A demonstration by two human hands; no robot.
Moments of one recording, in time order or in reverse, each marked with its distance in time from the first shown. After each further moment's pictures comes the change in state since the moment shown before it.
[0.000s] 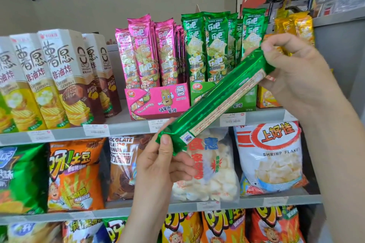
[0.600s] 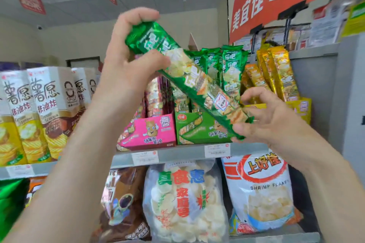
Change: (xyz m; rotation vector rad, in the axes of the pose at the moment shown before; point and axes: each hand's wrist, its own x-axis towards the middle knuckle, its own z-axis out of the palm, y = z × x) left_hand 0.116 0.145 0.070 0.283 -0.320 0.641; right_hand -0.013 0.008 -0.035 -0.070 -0.291 0.115
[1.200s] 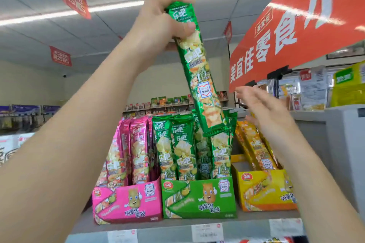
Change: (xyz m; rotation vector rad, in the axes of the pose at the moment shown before) left_hand 0.176 0.044 0.056 0.245 -0.057 0.023; right_hand 0.099 -0.053 -0.048 -0.287 0.330 -0.347
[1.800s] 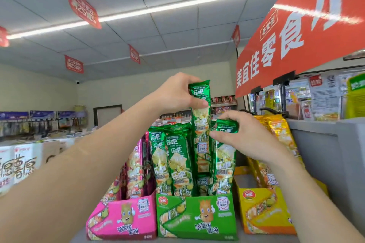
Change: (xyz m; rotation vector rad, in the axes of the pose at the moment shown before) left_hand -0.002 -0.086 0.038 0.606 -0.349 -0.128; right_hand 0.042 0.048 0.006 -0.493 -0.281 -0.027
